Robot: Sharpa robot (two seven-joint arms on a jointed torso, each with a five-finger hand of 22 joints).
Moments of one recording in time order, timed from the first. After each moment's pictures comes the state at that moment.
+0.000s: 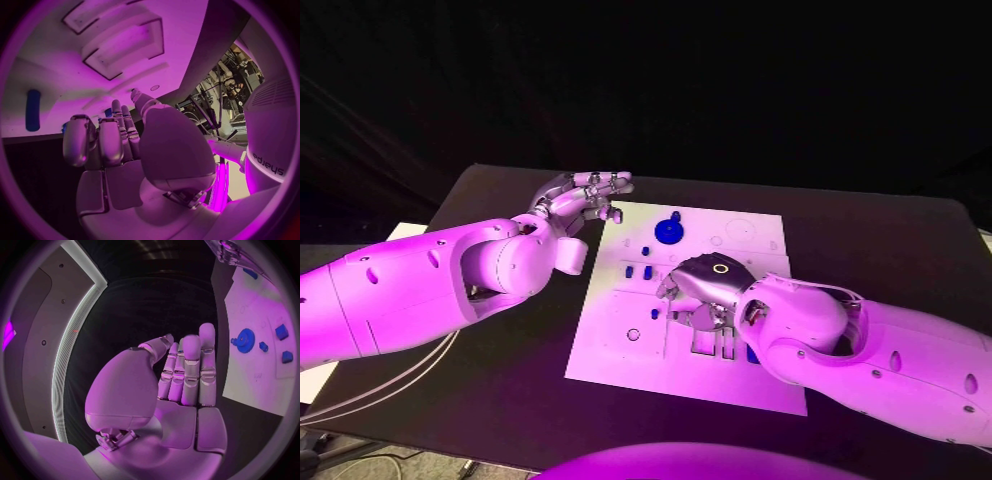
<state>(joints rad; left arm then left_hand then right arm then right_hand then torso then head) 1.16 -0.90 -0.02 1.59 0.11 -0.30 0.39 1.34 -0.12 0.50 -0.01 0.11 1.03 0.19 0.10 0.07 1.13 0.11 0.14 0.07 1.24 0.02 1.01 0.60 0.17 1.18 0.12 0.63 0.89 1.01 -0.74 0.00 1.76 -1.87 -0.18 -0.26 1.41 -0.13 0.33 0.12 0.09 1.00 0.14 0.07 0.08 1.07 0.10 0.14 0.07 1.47 0.02 1.28 1.16 0.08 1.35 0.12 1.35 1.28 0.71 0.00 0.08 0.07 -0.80</state>
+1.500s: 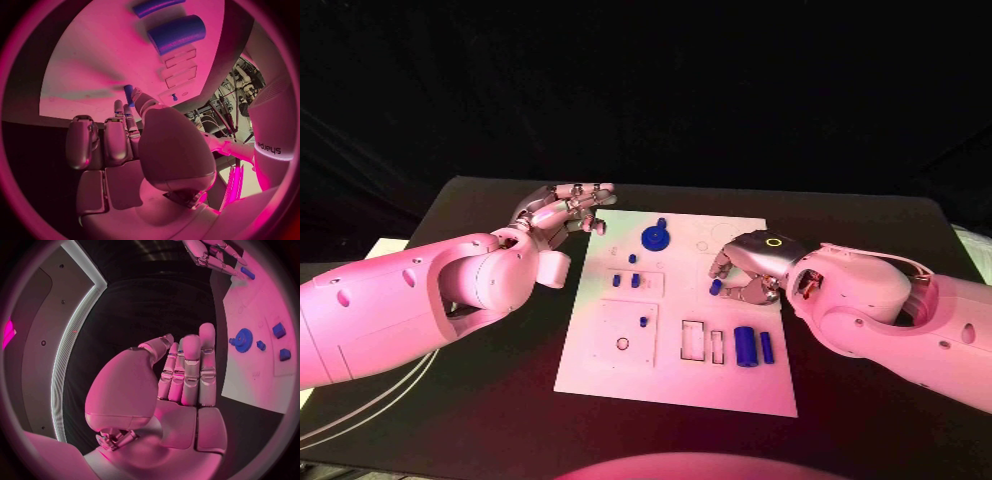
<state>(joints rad) 1.16 -0.90 -0.02 1.59 0.10 -0.29 0.38 1.34 -0.12 0.50 -0.01 0.11 1.03 0.19 0.10 0.07 1.13 0.11 0.14 0.07 1.24 0.02 1.01 0.60 0.17 1.18 0.12 0.63 0.89 1.09 -0.94 0.03 1.80 -1.84 -0.09 -0.30 1.42 -0.12 0.28 0.13 0.08 1.04 0.10 0.07 0.08 1.07 0.06 0.11 0.06 1.46 -0.04 1.28 1.15 0.08 1.37 0.07 1.36 1.29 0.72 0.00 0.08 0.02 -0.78</state>
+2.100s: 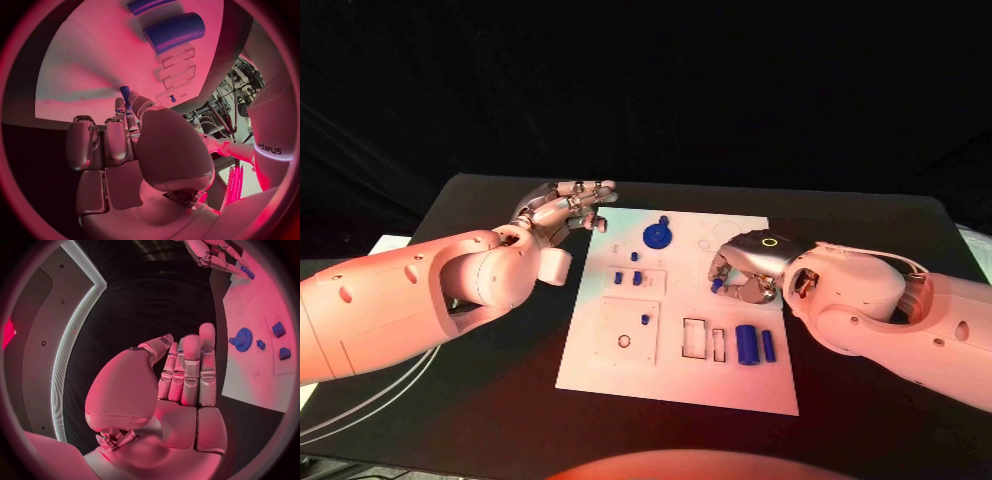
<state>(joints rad) 1.16 -0.91 -0.02 1.59 0.10 -0.28 0.38 1.34 -0.12 0.50 -0.01 0.11 1.03 0.19 0.10 0.07 1.13 0.11 0.15 0.07 1.24 0.03 1.01 0.60 0.17 1.18 0.12 0.63 0.89 1.09 -0.92 0.03 1.78 -1.84 -0.07 -0.29 1.45 -0.08 0.33 0.14 0.06 1.11 0.09 0.08 0.09 1.14 0.05 0.12 0.06 1.46 -0.04 1.29 1.16 0.08 1.37 0.06 1.36 1.30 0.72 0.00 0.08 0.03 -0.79</state>
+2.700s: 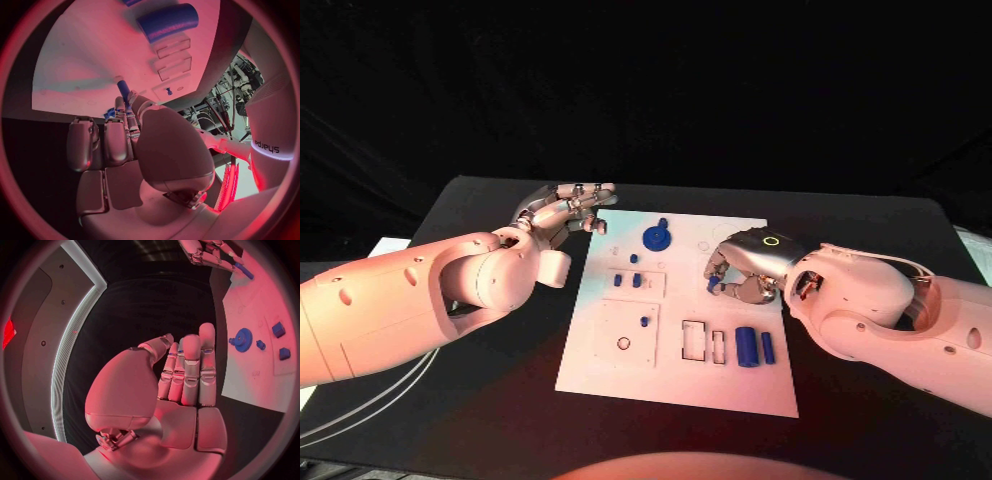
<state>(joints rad) 1.16 -0.91 -0.02 1.59 0.10 -0.28 0.38 1.34 -0.12 0.49 -0.01 0.11 1.03 0.19 0.10 0.07 1.13 0.11 0.15 0.07 1.24 0.03 1.01 0.59 0.17 1.18 0.12 0.63 0.89 1.09 -0.94 0.03 1.83 -1.84 -0.13 -0.29 1.45 -0.07 0.37 0.13 0.05 1.14 0.10 0.08 0.09 1.19 0.05 0.10 0.06 1.47 -0.05 1.29 1.17 0.08 1.38 0.06 1.37 1.31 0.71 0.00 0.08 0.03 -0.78</state>
